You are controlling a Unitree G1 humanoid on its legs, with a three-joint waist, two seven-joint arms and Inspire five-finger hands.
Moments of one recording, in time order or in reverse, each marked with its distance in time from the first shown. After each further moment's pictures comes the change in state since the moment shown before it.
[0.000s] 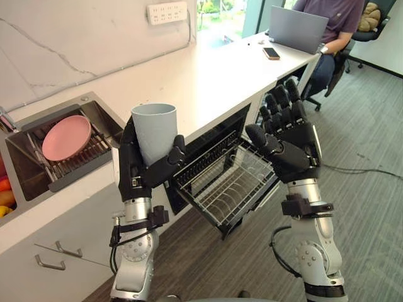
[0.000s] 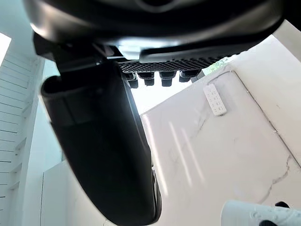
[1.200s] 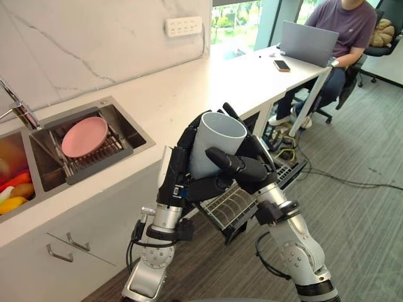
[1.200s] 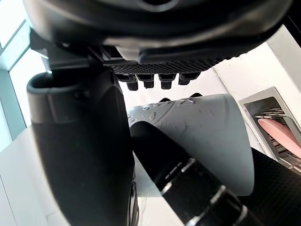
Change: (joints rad) left arm -0.011 0.038 -0.203 0.026 0.058 -0.109 -0.179; right arm -0.037 -0.051 0.176 0.060 0.015 0.110 0.028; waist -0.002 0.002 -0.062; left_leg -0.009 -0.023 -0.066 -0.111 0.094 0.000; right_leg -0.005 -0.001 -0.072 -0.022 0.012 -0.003
